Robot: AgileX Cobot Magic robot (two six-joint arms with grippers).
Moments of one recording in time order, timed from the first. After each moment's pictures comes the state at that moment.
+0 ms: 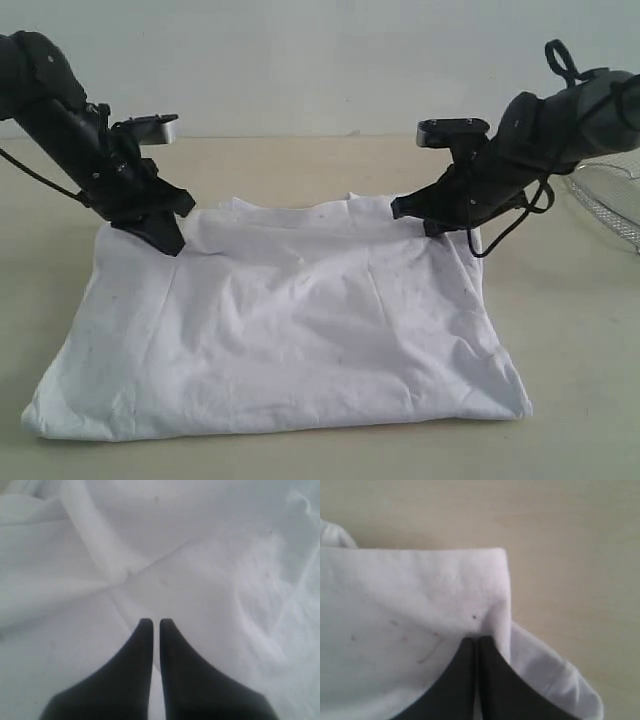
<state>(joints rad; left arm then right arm) -0.12 2.12 -1.51 -0.45 0.98 0.57 0.09 2.18 -1.40 0.39 0.37 -0.34</state>
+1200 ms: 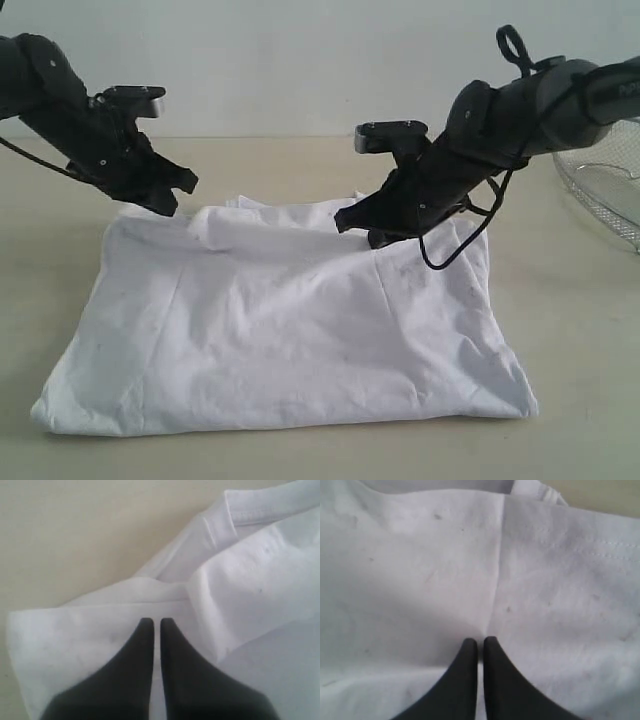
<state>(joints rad) -0.12 2.12 -1.51 -0.37 0.69 0.47 0.23 2.12 -1.39 0.49 0.48 -0.41</state>
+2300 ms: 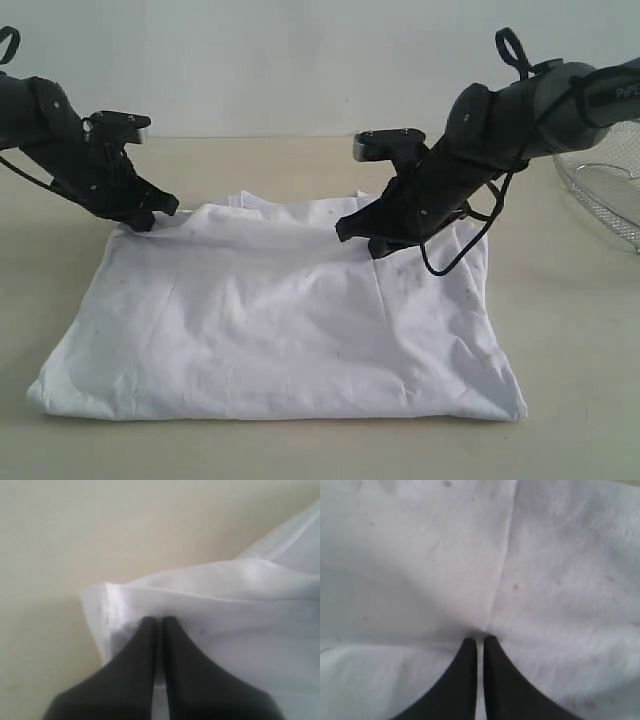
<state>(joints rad) -0.06 2.24 -1.54 -0.25 0.57 0.43 0.23 2.12 -1.39 0.47 0.52 -0.42</state>
